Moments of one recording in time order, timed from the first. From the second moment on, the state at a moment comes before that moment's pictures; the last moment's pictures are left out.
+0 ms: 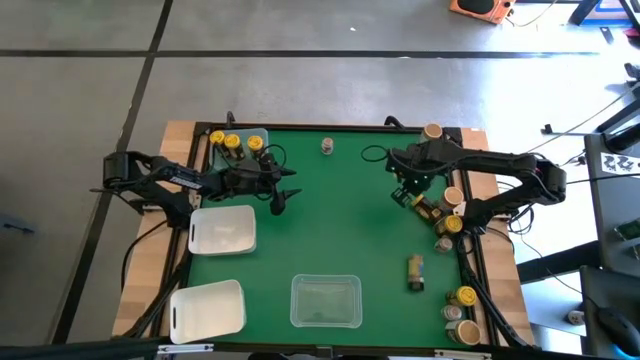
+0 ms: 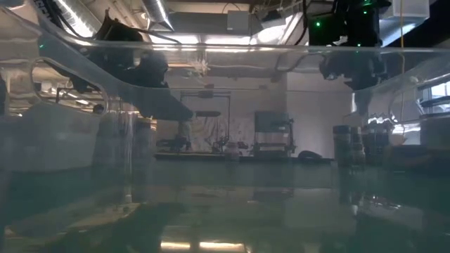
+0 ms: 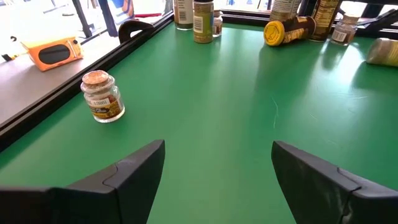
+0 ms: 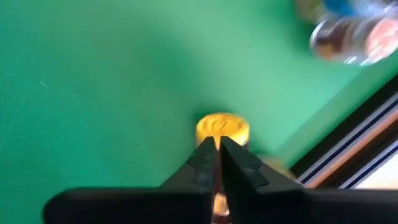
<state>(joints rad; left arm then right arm) 0.30 1.43 0.35 0.72 -0.03 0.00 -0.31 1.36 1.05 -1.26 0.08 0.50</state>
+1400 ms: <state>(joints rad) 0.30 1.43 0.35 0.72 -0.03 0.00 -0.31 1.58 0.86 -1.12 0.07 0.46</state>
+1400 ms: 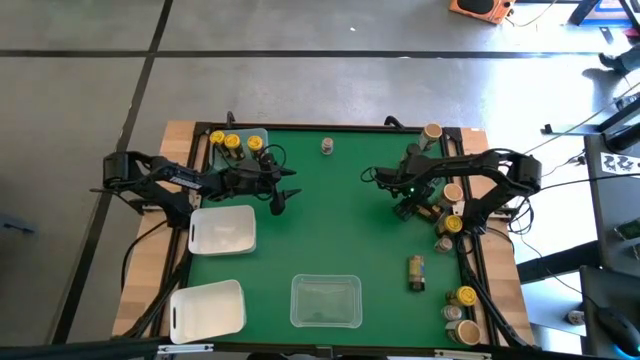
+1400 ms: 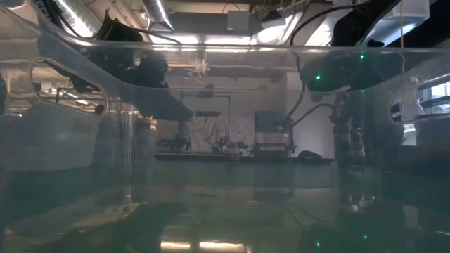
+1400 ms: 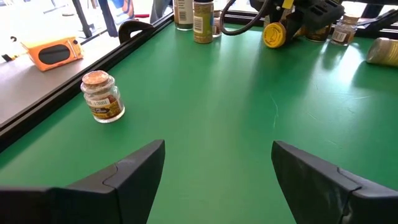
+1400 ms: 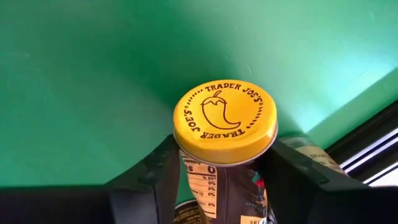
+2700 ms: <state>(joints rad) 0.30 1.44 0.35 0.72 -0.03 0.01 -0.31 1.57 0.95 -1.09 0.05 0.44</state>
